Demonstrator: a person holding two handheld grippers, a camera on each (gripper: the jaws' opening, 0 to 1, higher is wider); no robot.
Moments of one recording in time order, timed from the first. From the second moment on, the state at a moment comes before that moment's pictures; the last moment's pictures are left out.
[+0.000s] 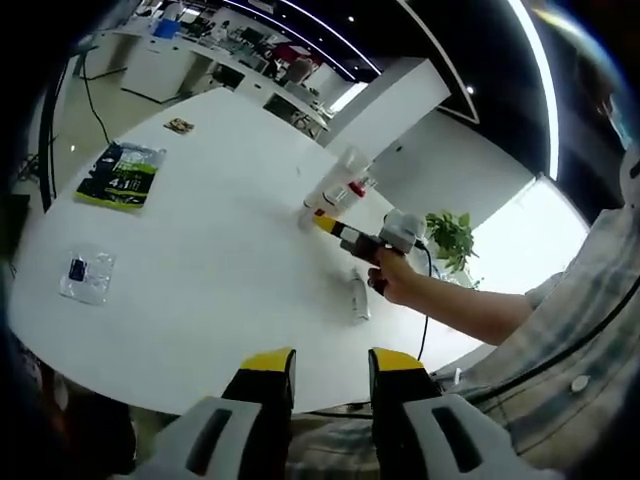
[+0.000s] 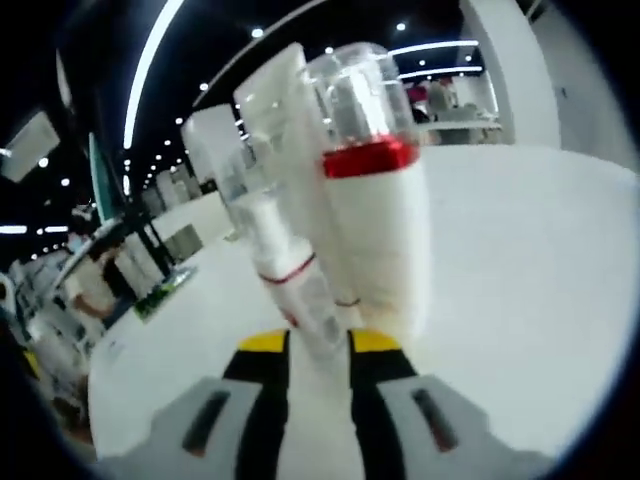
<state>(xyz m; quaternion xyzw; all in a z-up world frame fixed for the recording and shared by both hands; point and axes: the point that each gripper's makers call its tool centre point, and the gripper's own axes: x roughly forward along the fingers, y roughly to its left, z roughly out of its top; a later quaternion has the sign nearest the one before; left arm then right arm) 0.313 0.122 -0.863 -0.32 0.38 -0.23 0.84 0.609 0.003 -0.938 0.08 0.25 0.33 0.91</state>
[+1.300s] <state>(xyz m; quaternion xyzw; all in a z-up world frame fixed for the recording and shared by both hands) 0.365 0.052 -0.864 -0.29 0.37 -0.35 0.81 0.478 -0.084 -0.940 0.14 0.36 0.27 0.88</state>
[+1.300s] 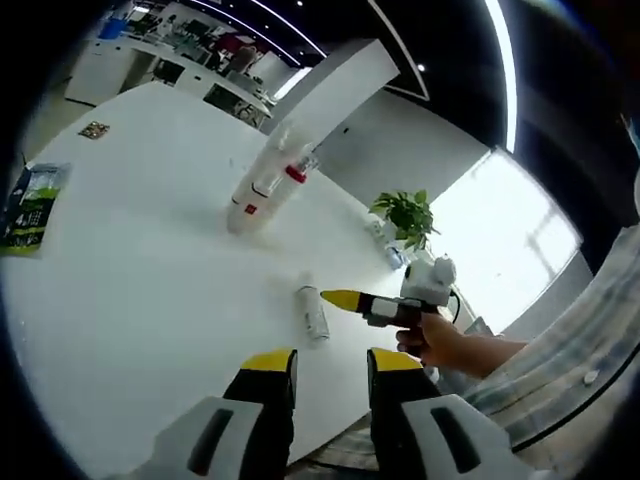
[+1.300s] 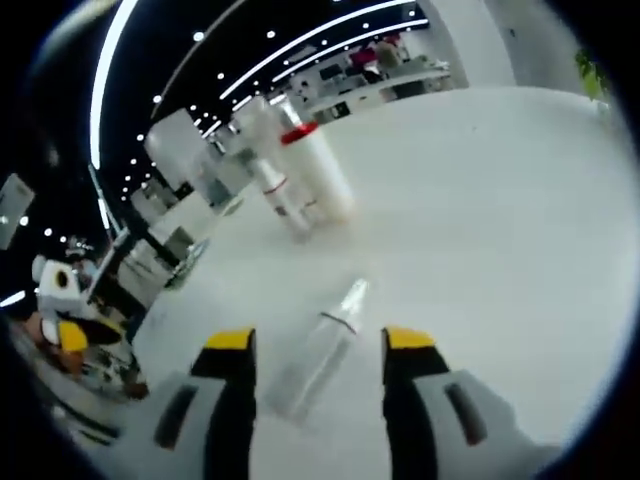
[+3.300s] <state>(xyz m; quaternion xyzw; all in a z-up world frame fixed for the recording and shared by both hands) 0.377 0.049 -0.851 -0.26 0.36 -0.36 0.82 0.472 -0.063 -0.946 0.07 0.39 0.30 0.86</state>
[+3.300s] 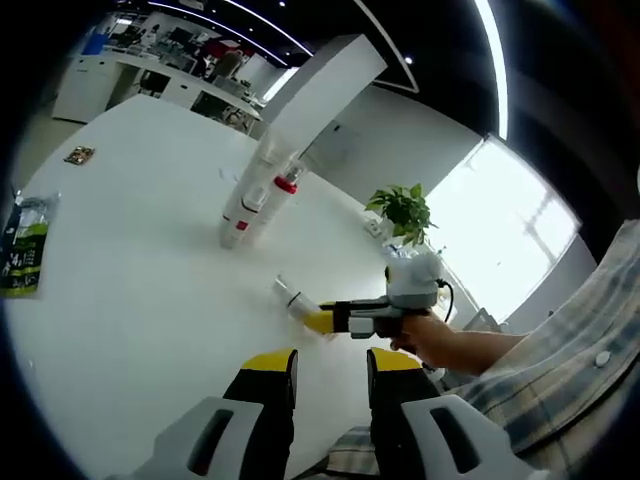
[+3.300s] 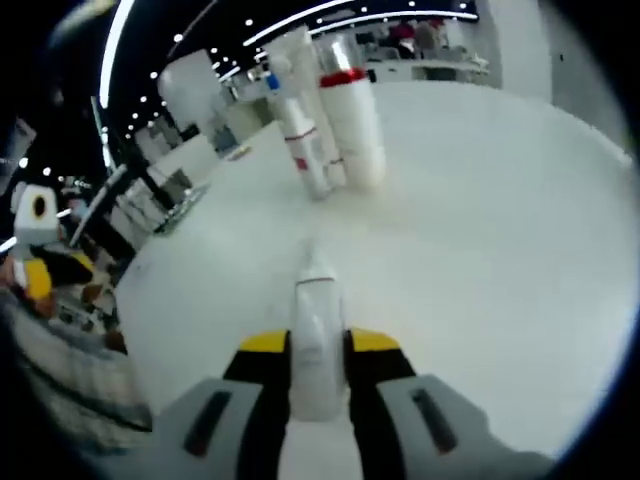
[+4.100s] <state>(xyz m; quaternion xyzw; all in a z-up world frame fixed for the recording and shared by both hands) 0.409 0.048 -0.781 -0.43 0.23 -0.39 0.78 0.407 0.047 -0.785 0.31 0.26 0.55 0.73</state>
